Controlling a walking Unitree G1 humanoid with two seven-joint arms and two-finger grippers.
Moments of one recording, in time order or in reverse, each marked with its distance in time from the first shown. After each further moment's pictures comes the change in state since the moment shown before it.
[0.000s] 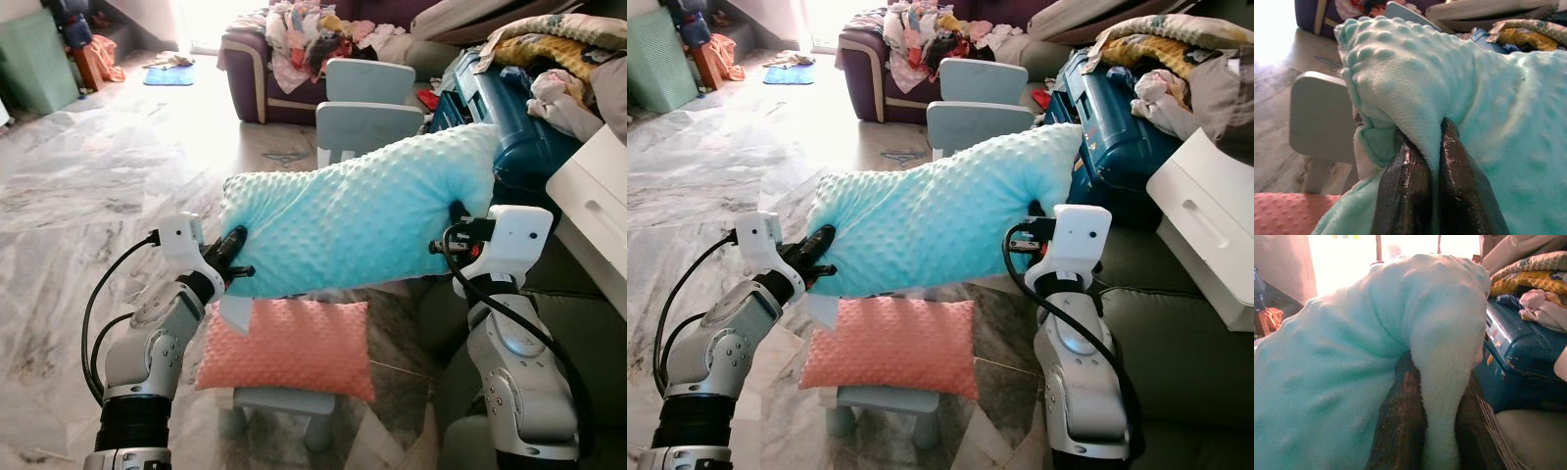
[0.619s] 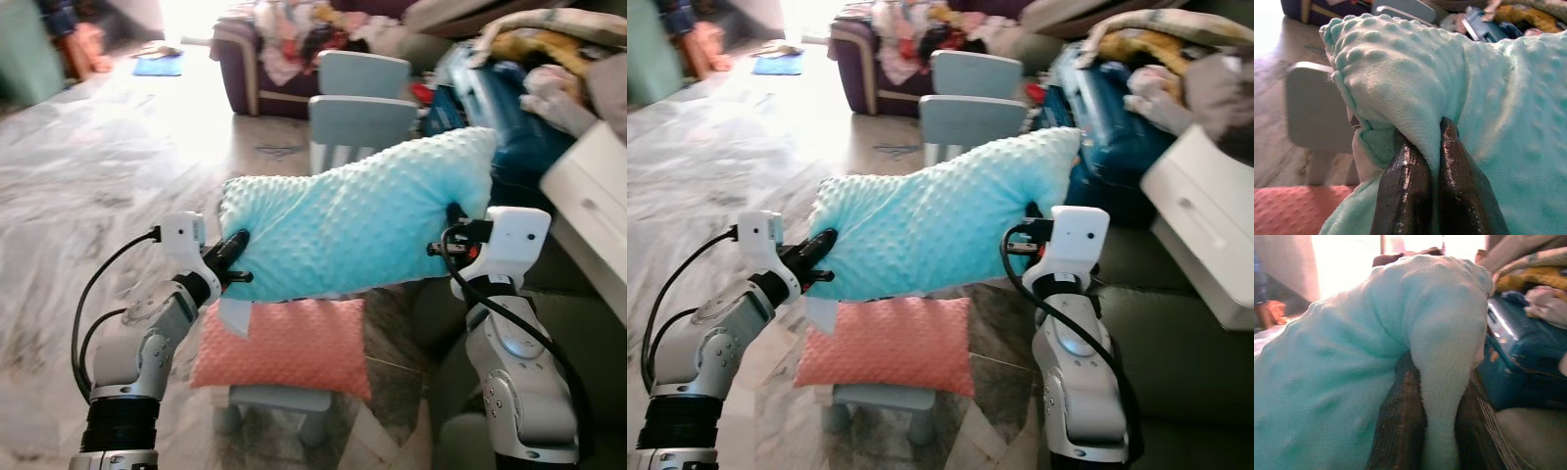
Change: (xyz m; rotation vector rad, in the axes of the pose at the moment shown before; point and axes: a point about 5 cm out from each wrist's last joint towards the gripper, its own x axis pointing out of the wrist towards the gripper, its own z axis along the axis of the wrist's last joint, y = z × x) left arm -0.006 0.005 0.005 0.060 0.049 -0.034; right arm -0.002 0.004 0.001 0.003 0.003 0.020
